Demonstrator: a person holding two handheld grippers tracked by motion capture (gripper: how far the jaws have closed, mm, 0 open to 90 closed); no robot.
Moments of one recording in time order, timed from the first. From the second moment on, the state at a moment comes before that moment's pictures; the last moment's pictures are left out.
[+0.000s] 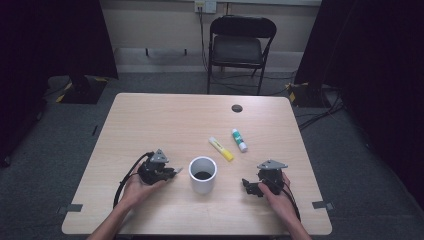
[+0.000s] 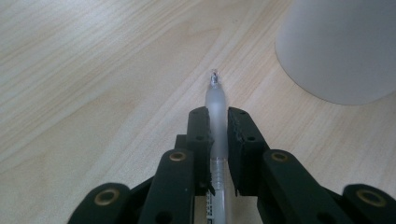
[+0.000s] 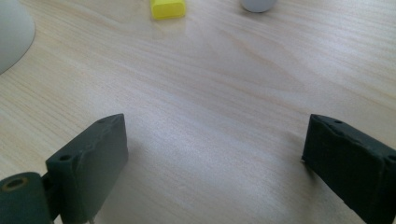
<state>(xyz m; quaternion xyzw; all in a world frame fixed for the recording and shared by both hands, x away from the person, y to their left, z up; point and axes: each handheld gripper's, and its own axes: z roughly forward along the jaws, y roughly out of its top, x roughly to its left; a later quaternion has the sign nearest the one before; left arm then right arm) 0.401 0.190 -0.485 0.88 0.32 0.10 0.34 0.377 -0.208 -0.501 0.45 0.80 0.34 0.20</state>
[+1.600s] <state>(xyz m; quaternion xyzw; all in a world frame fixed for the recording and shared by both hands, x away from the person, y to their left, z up) 0.397 0.216 -0.443 0.79 0.32 0.05 0.52 0.377 -0.208 -0.501 0.46 0.80 0.34 0.20</state>
